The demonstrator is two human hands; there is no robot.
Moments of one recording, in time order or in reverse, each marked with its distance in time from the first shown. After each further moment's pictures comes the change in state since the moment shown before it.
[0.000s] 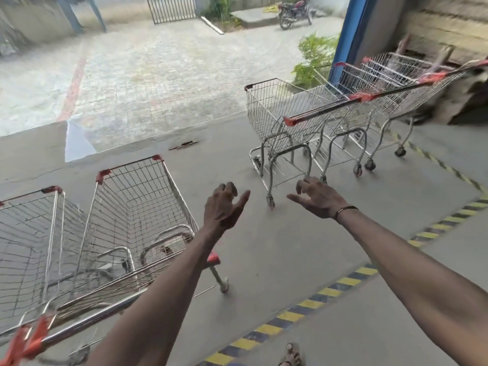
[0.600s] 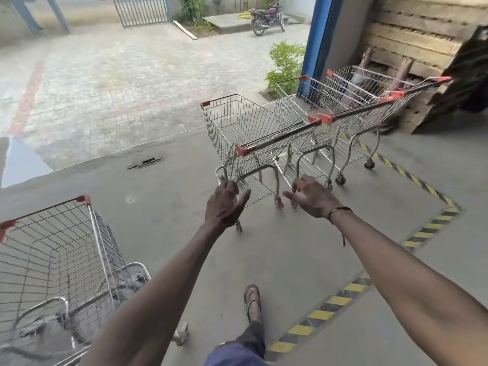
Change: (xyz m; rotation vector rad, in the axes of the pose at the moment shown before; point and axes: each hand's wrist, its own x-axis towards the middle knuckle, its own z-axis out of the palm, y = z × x) left_hand 0.218 0.151 0.148 -0.068 -0.044 0.135; right_hand 0.126 0.230 -0.083 0.031 0.030 0.138
